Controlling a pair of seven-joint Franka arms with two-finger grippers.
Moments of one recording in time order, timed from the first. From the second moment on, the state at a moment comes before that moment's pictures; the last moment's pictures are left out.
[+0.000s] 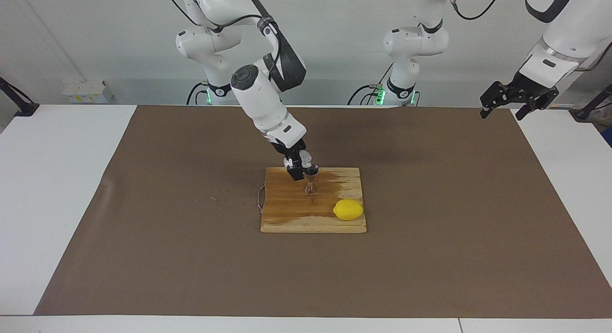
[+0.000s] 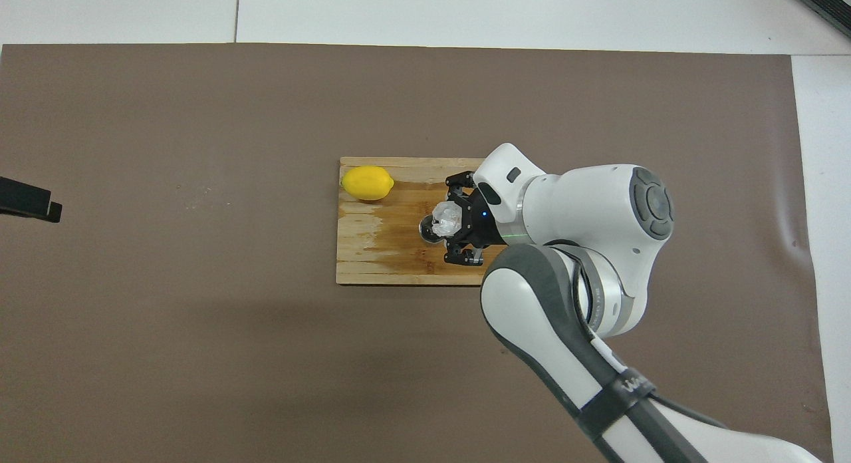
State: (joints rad) left arm -0.01 -0.01 0.05 -1.55 -0.03 1.50 0.14; right arm 0.45 0.17 0.00 -1.98 0.74 2.38 -1.59
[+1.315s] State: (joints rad) left arm -0.01 -0.01 0.05 -1.55 -0.03 1.50 0.14; right arm -0.14 0.40 -0.01 -2.07 1.19 1.98 -2.51
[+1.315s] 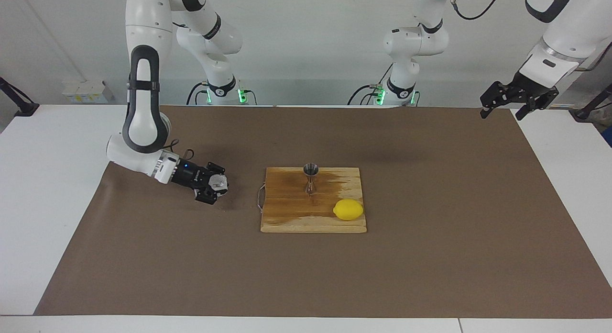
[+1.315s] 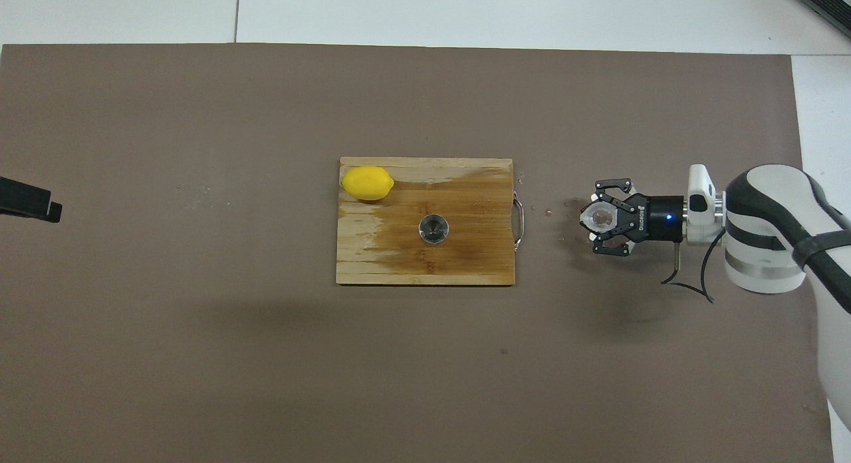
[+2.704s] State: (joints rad) left arm -0.01 -0.01 0.05 -1.55 -0.03 1.50 0.14; right arm -0.35 0.34 -0.01 -2.05 0.73 1.97 -2.35
